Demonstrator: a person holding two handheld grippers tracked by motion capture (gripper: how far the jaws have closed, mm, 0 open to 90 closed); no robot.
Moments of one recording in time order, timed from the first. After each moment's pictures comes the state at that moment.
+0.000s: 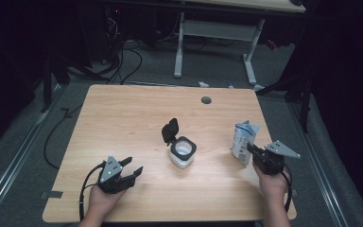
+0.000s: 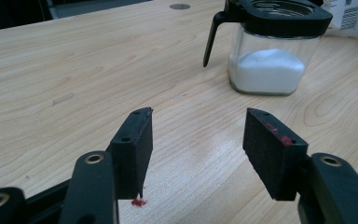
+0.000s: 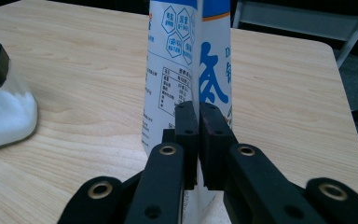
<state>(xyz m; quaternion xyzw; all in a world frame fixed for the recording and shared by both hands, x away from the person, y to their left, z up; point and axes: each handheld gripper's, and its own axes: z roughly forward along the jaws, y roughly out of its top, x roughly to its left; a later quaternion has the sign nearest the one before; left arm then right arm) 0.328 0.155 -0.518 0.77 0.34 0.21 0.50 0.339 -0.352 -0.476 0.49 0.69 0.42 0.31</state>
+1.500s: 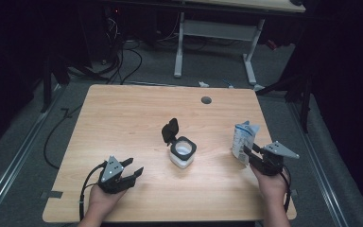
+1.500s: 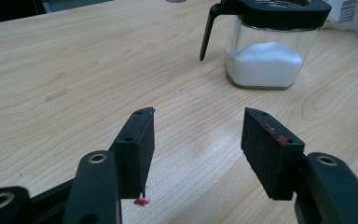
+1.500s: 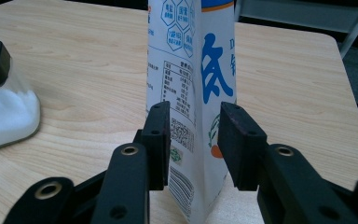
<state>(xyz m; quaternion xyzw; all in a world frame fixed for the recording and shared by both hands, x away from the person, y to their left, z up) 0.328 0.154 -0.519 0.78 0.33 0.20 0.49 0.338 -0.348 -0.477 0.50 0.69 0.42 0.30</state>
